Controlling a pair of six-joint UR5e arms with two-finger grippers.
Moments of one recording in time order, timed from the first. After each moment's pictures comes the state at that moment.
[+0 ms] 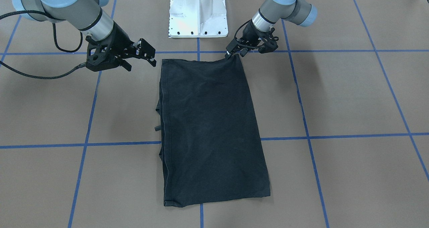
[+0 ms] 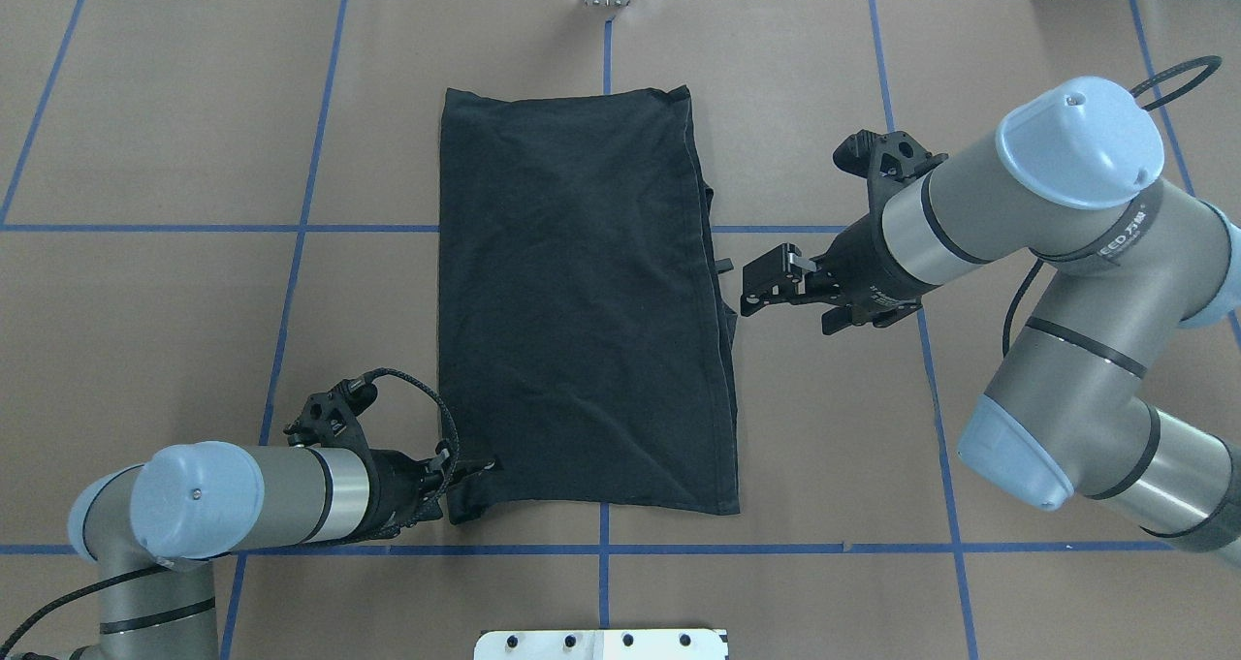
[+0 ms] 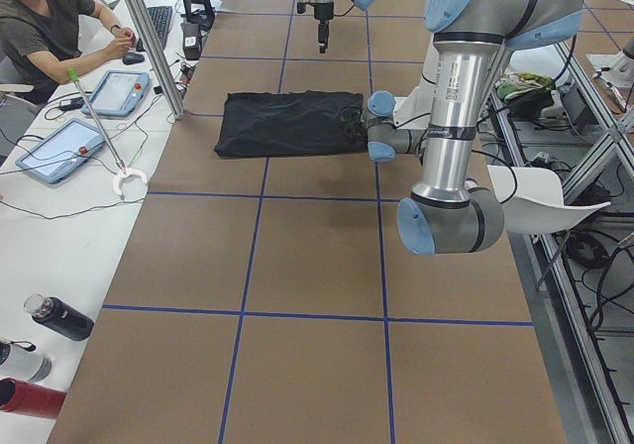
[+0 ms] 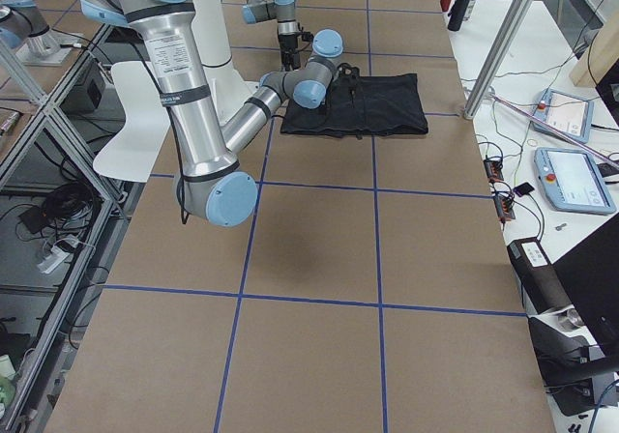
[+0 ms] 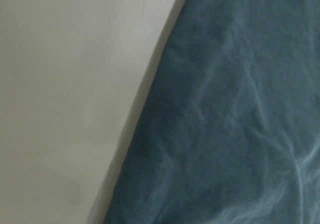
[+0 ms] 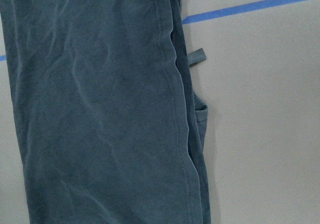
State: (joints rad) left arm -0.24 -1.76 -1.85 -2.36 -1.67 -1.97; right arm 0.71 -1.23 1.97 -1.28 2.20 1.31
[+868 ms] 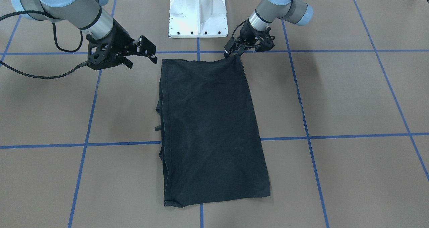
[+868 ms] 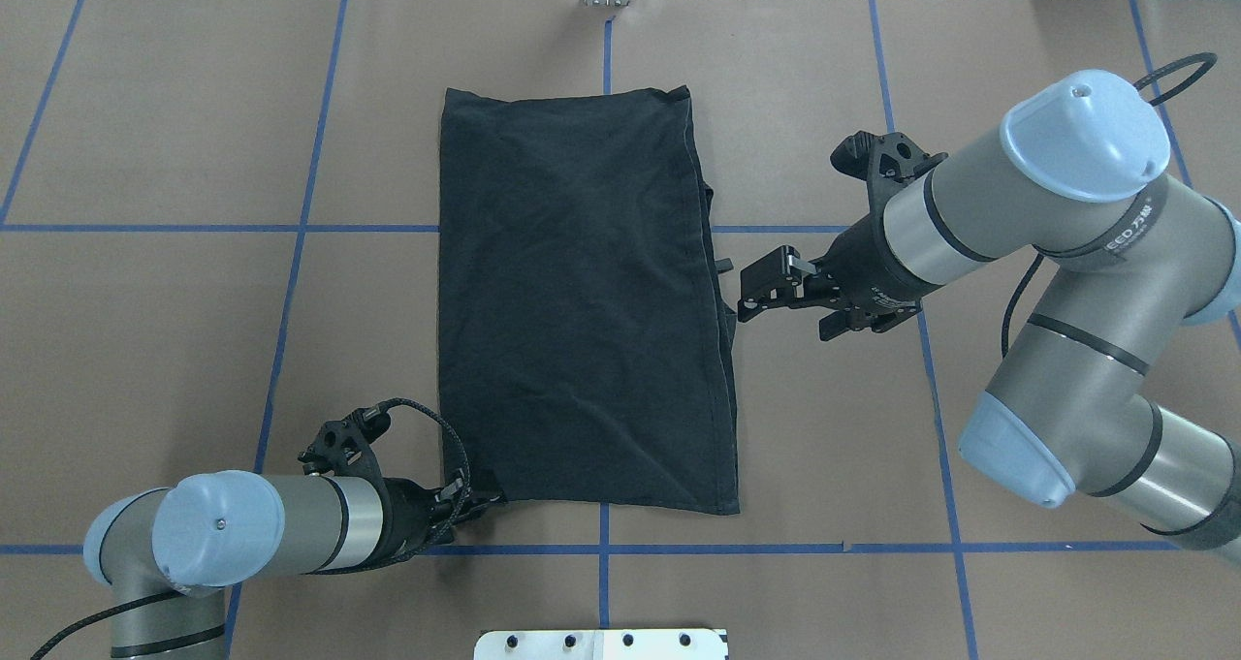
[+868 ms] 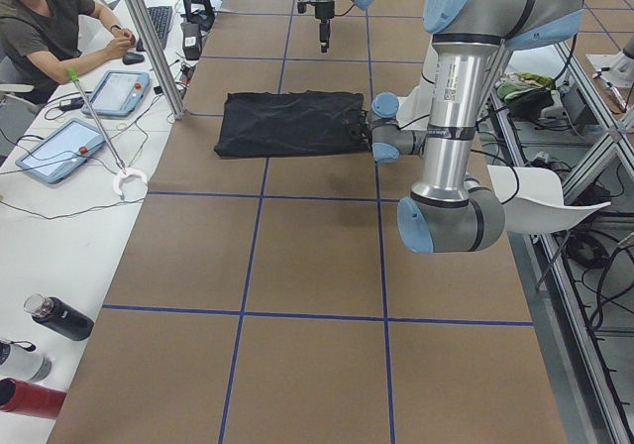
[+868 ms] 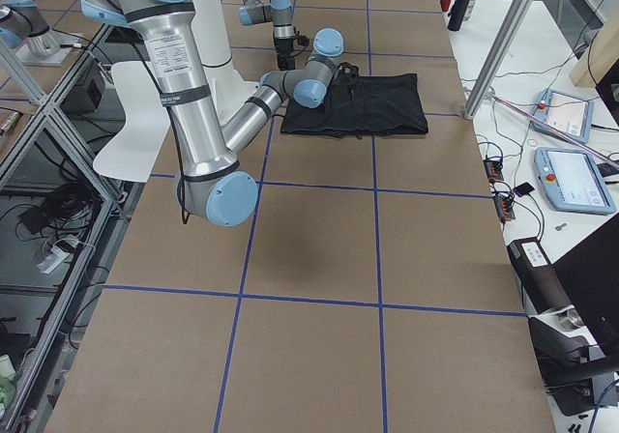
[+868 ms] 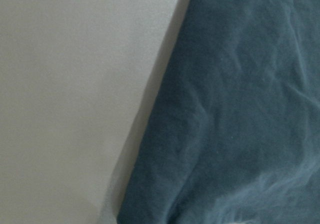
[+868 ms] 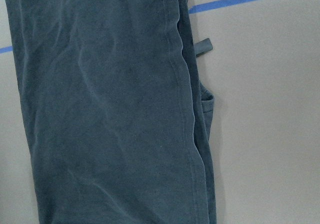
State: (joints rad) left arm -0.21 -1.77 -1.84 -2.35 -1.66 -1.97; right arm 0.71 -1.23 1.97 -1.28 2.24 1.31
